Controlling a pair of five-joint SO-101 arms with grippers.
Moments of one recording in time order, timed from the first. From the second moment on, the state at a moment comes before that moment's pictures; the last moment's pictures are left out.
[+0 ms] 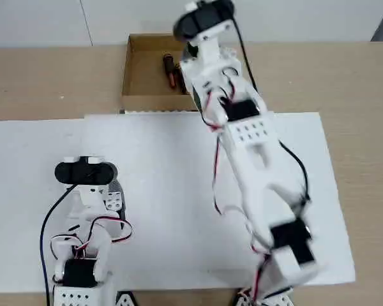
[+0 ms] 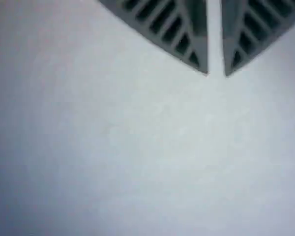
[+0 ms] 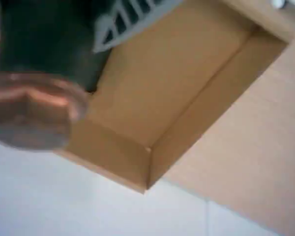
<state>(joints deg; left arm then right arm) -1.5 -103.4 96.6 50.6 6.5 -20.7 9.8 -6.8 22.9 6.5</state>
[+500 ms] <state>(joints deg) -1.5 -103.4 96.6 50.6 6.7 -22.2 42.7 -34.0 22.9 18.8</state>
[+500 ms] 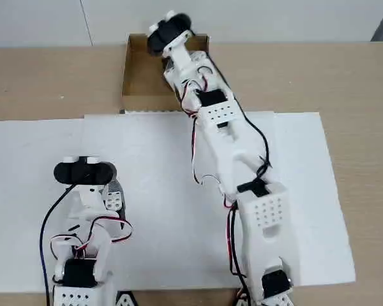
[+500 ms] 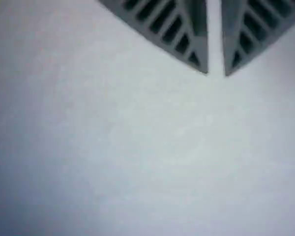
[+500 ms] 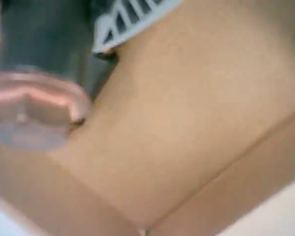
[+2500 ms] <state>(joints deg) -1.5 -103.4 96.6 50.6 6.7 -20.8 6.0 -38.7 72.2 5.2</state>
